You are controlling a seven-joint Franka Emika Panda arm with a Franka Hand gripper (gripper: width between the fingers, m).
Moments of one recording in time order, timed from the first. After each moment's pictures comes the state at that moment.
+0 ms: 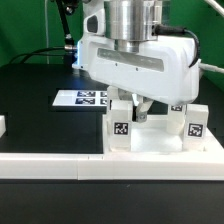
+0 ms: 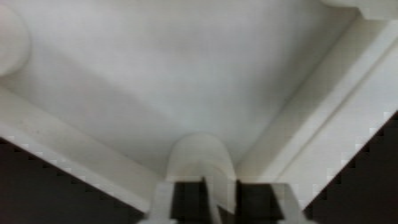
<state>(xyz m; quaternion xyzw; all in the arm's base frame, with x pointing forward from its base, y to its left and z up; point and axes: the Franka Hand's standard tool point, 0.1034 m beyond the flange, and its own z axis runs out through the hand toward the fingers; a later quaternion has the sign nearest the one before) 0.614 0.027 0.070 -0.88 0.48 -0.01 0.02</state>
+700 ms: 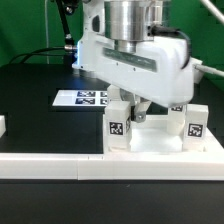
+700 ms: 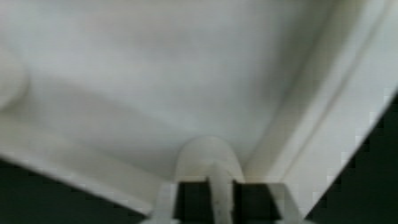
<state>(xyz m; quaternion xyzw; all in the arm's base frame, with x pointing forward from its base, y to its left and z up) 0.610 0.023 0.071 -0.90 0.43 -0.01 0.02</state>
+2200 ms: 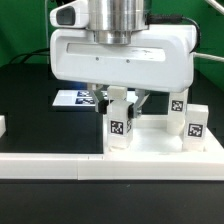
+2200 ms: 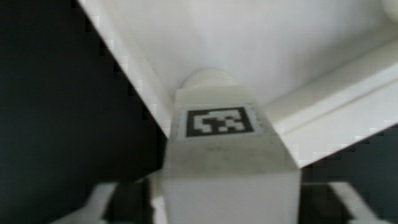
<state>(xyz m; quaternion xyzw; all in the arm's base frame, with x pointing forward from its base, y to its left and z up) 0.628 0.000 0.083 -0.96 0.27 -0.02 0.02</state>
